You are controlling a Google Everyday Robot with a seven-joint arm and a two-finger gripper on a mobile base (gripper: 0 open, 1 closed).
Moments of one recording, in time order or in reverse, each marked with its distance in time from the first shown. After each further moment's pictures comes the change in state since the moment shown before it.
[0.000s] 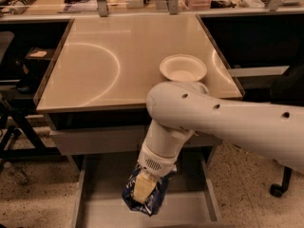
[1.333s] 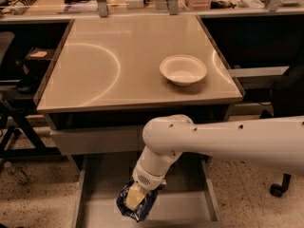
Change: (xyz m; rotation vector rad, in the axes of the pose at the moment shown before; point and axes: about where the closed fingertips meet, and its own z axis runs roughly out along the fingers) arm -0.011 -0.034 0.101 -0.028 -0.061 0.068
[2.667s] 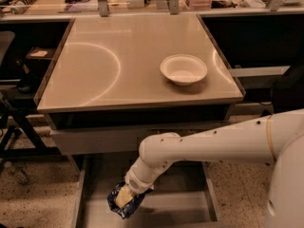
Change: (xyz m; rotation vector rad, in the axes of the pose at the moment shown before) arm -0.034 -0.041 0.083 -0.005 -0.141 0.092
